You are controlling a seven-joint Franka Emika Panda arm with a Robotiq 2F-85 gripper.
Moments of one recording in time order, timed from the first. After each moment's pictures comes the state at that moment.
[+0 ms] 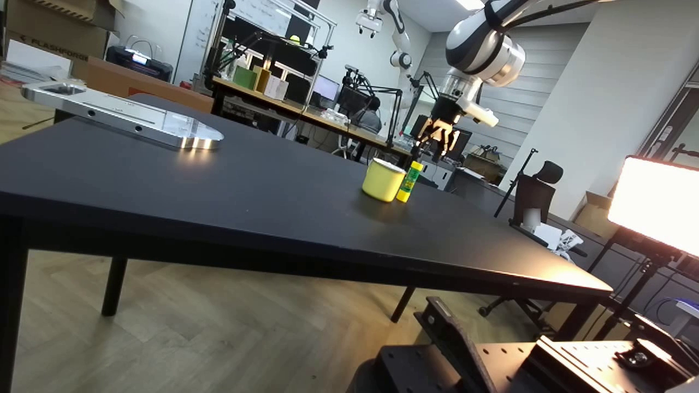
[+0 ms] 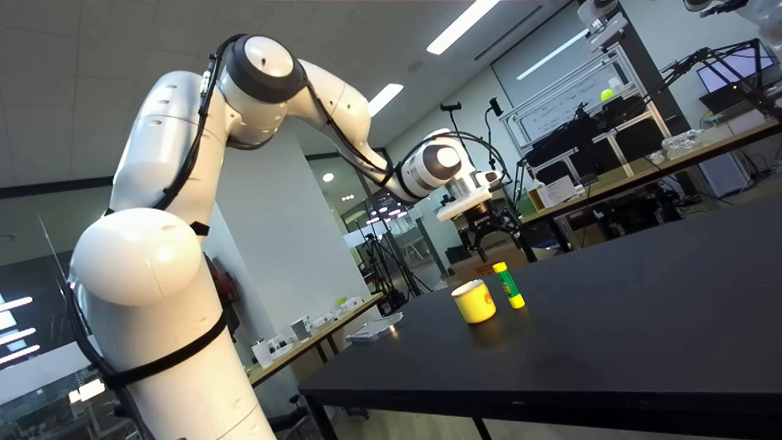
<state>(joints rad) -0.09 0.54 0.00 -1.79 -0.02 2.39 -0.25</state>
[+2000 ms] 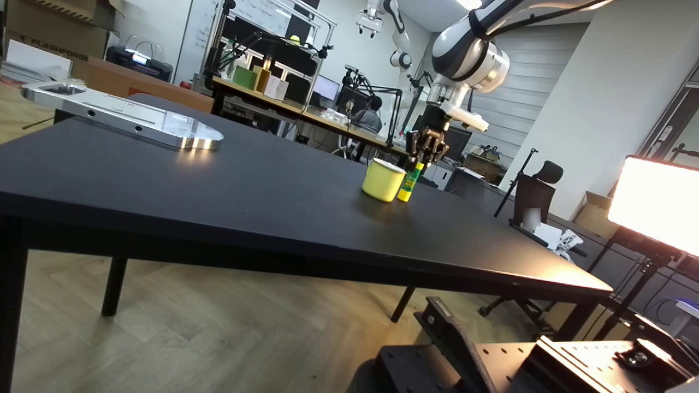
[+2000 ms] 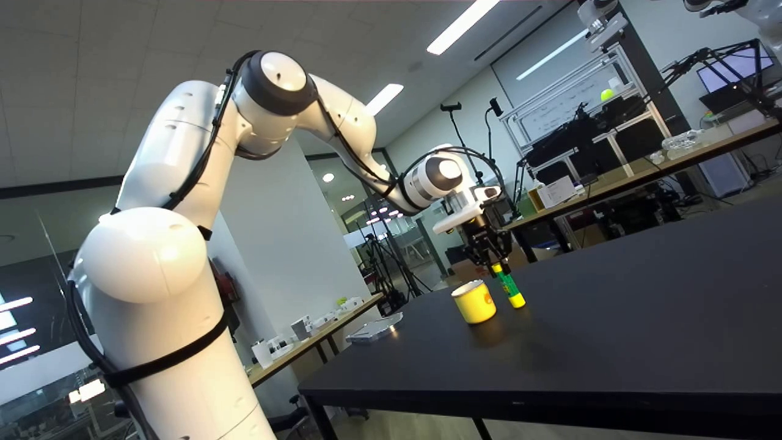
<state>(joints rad) -0.03 0.60 -0.03 -1.74 -0.03 2.31 -0.08</state>
